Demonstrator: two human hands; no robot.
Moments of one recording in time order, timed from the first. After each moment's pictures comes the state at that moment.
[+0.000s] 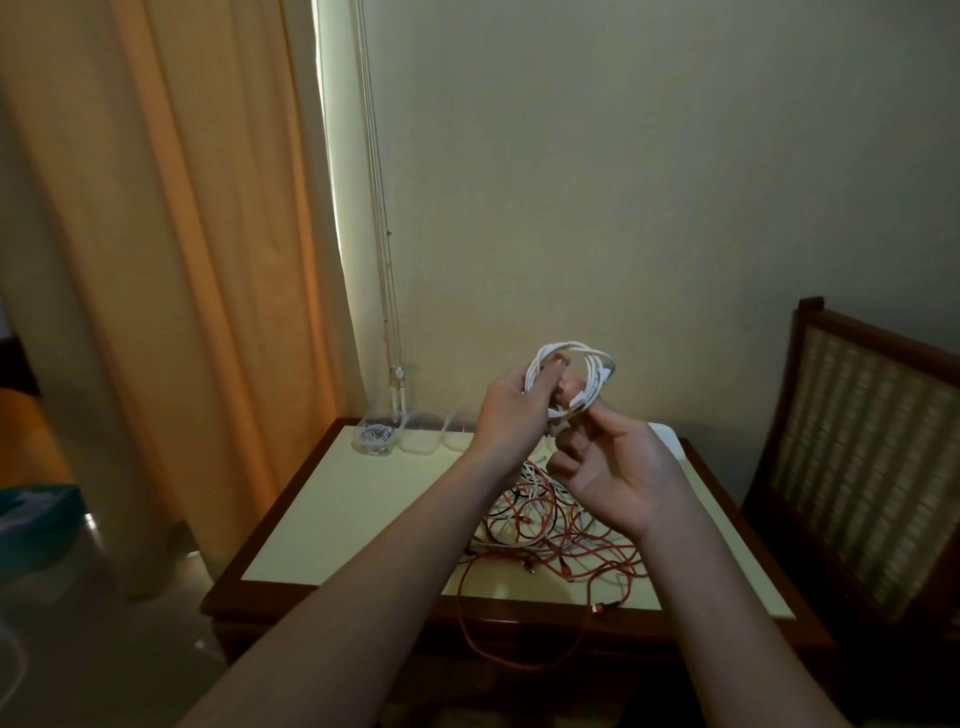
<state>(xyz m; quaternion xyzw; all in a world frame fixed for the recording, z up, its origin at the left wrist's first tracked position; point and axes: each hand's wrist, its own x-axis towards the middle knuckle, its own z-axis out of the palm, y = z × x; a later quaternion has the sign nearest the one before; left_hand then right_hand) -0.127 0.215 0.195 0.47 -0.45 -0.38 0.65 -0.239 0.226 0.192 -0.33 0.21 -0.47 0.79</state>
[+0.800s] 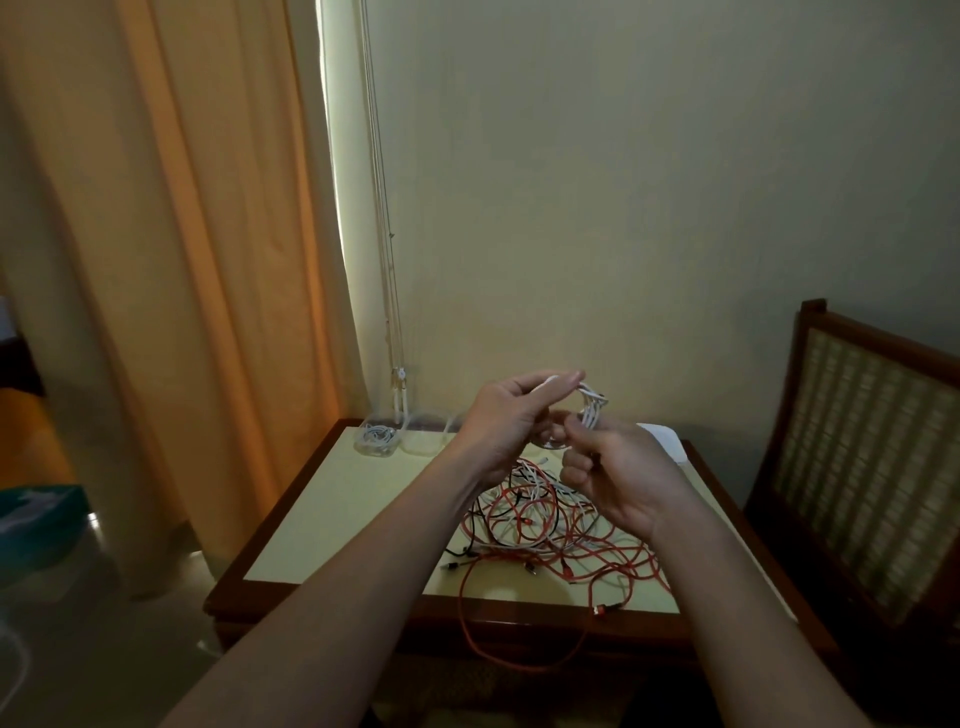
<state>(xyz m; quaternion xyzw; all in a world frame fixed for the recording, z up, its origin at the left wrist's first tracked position) -0.111 0.219 0.194 0.37 -0.48 -0.51 0.62 -0.244 0.224 0.191 -0.45 0.30 -0.45 0.71</state>
